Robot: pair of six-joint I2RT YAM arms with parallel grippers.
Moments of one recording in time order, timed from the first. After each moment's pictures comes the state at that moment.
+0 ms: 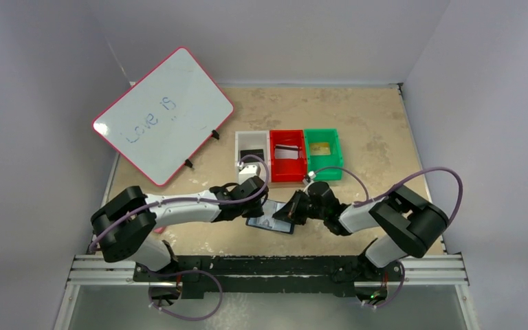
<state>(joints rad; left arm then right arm) -1.00 1.49 0.75 -0.24 -0.27 -0.92 0.73 1.53 0.27 0.63 -0.30 1.26</state>
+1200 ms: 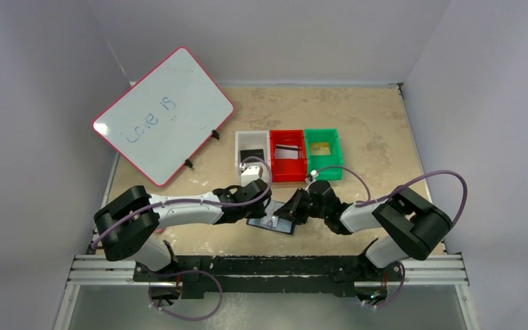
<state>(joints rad) -1.04 1.51 0.75 -0.20 -0.31 -0.94 0.72 1.50 0.28 0.57 -0.28 1.25</state>
